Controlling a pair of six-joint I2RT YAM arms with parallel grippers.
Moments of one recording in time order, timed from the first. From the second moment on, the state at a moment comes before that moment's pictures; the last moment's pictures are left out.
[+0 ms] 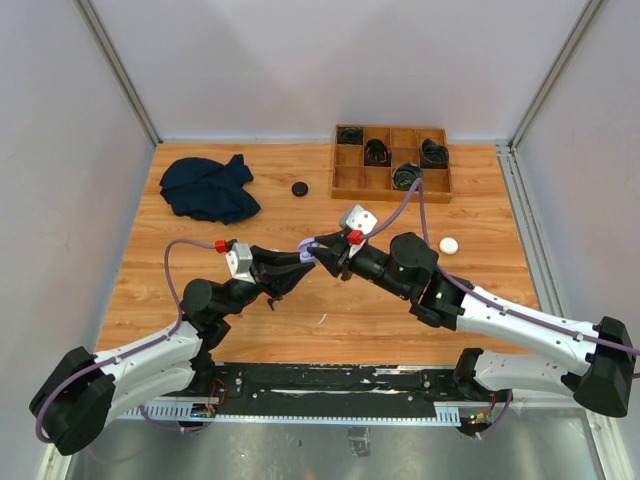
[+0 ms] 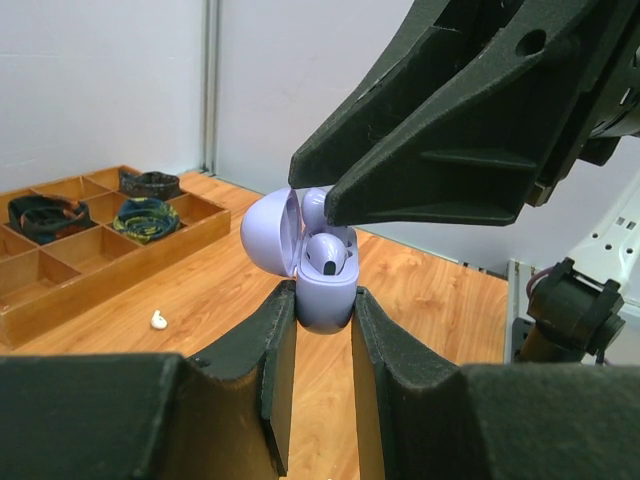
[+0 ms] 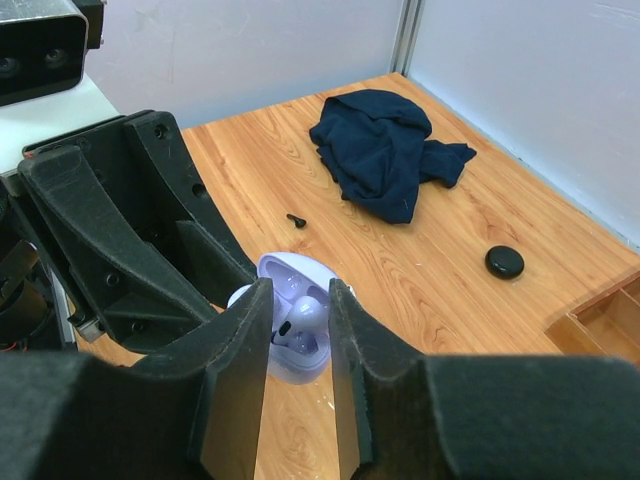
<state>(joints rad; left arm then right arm) -0.70 0.88 0.18 1.12 0.35 -0.31 1.07 1.07 0.82 0.26 0.04 -0.07</state>
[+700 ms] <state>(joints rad) -0.70 0.88 0.17 1.15 0.41 -0.28 1.01 1.04 0.94 -0.04 -0.14 -0.15</state>
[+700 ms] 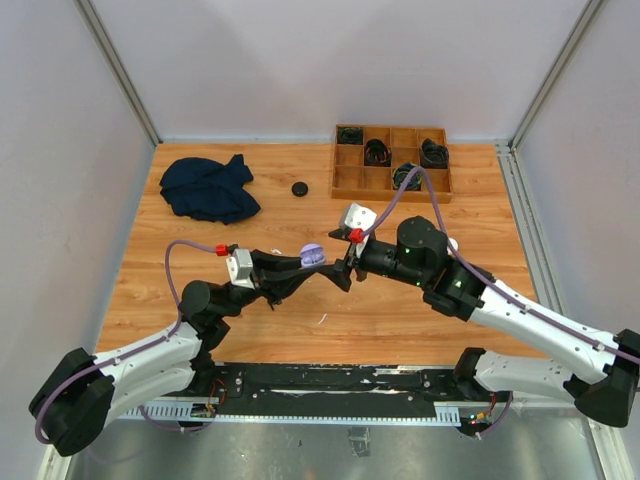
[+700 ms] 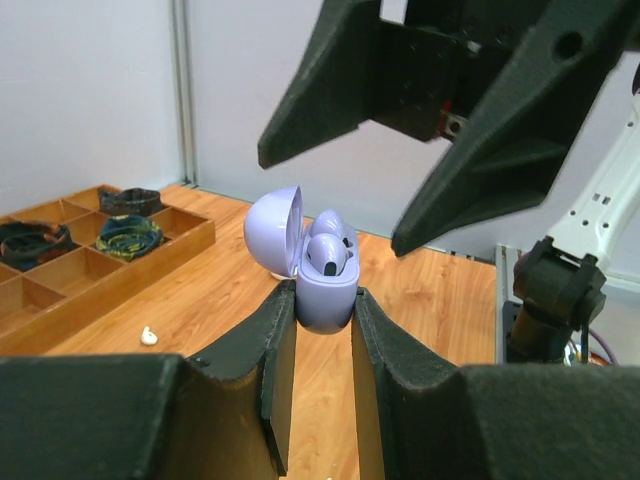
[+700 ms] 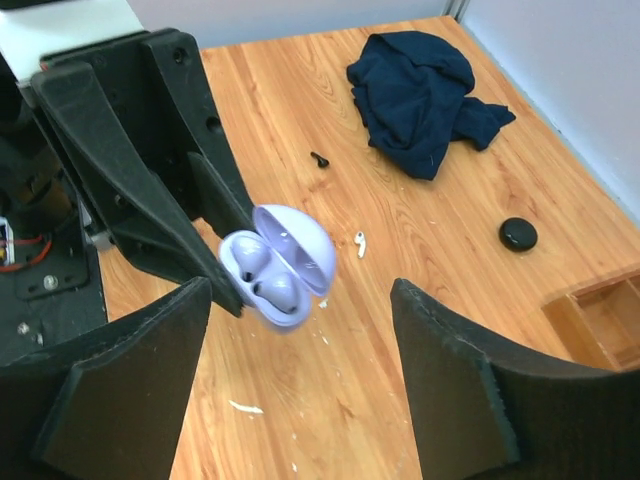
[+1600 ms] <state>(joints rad) -0.70 0.92 0.27 1.01 0.67 -0.17 0.86 1.07 1.01 -0.31 -0.64 -0.39</state>
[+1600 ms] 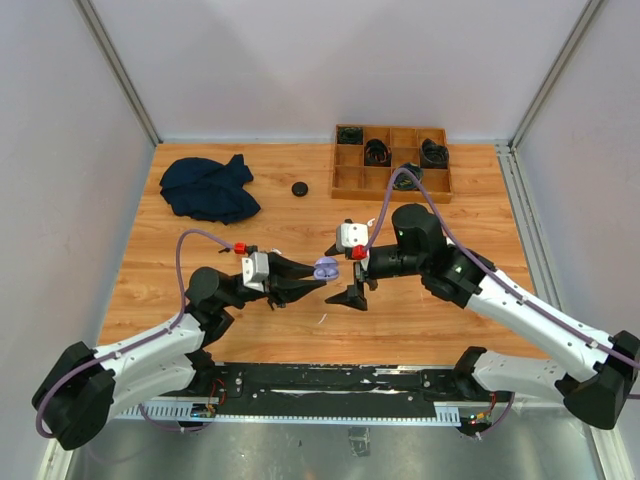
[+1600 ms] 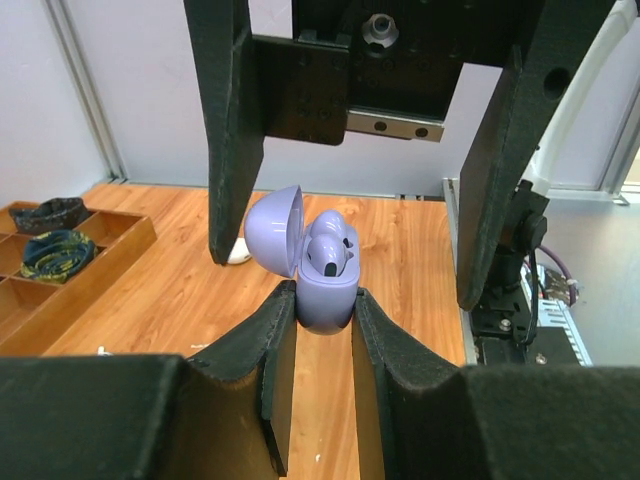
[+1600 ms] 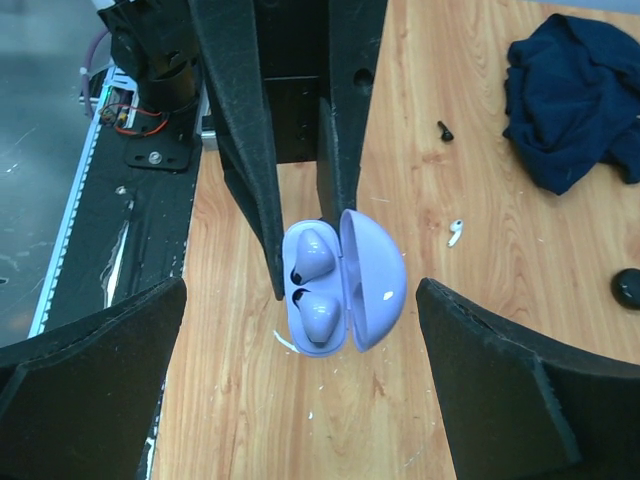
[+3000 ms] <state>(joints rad) -0.70 1.38 0.53 0.64 0.38 -0.58 0.84 0.95 0.84 -0.39 0.02 -0.10</state>
